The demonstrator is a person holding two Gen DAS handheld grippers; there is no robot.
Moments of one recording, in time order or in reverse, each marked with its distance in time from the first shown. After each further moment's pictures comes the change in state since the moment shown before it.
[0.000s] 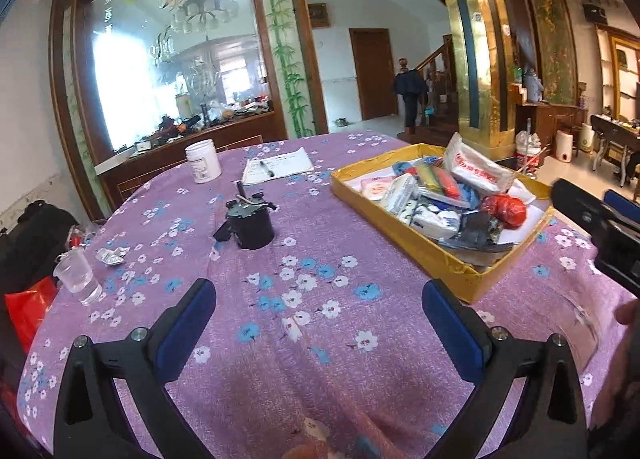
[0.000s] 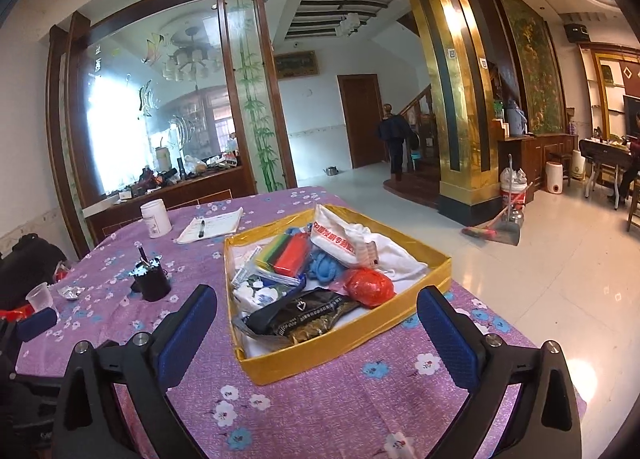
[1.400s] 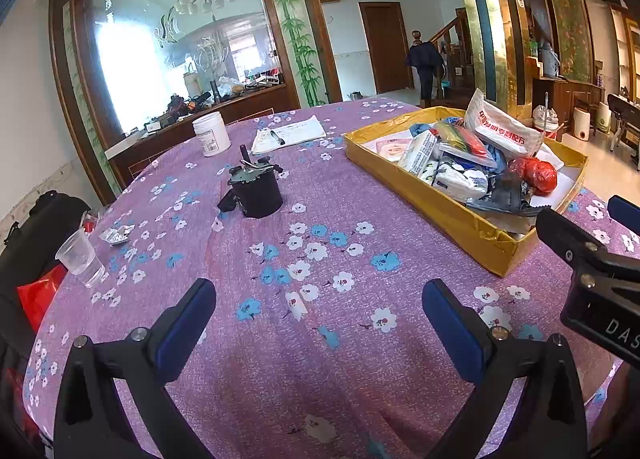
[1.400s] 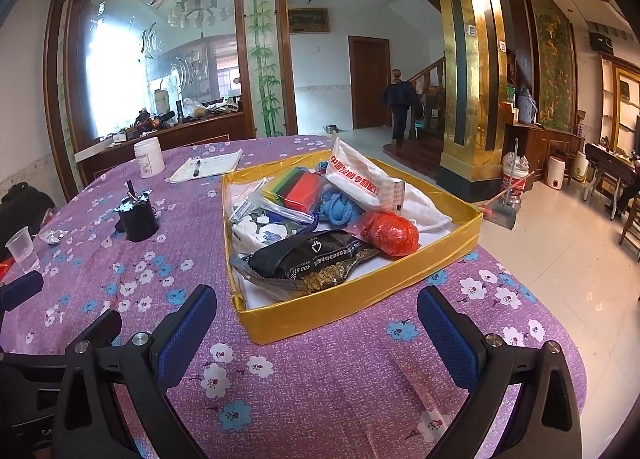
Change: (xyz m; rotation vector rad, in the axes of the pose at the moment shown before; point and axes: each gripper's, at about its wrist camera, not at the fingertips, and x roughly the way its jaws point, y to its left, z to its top) left arm 0.034 -0.008 -0.014 0.017 0.110 0.078; right arm 0.040 0.021 -0.023 -0.105 0.172 -0.031
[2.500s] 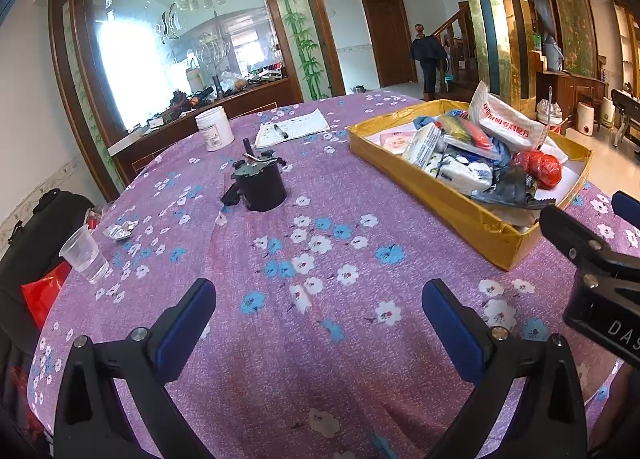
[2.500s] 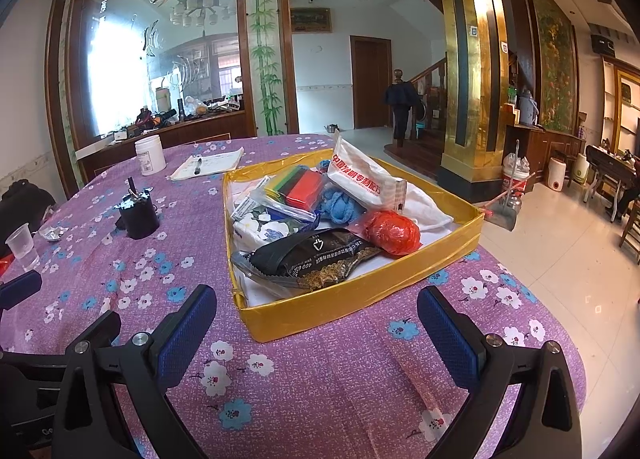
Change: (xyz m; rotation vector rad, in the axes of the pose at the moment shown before) left arm 0.001 0.000 -0.002 0.008 0.019 0.019; right arm 0.001 0.002 0.000 -0.007 0.002 0.001
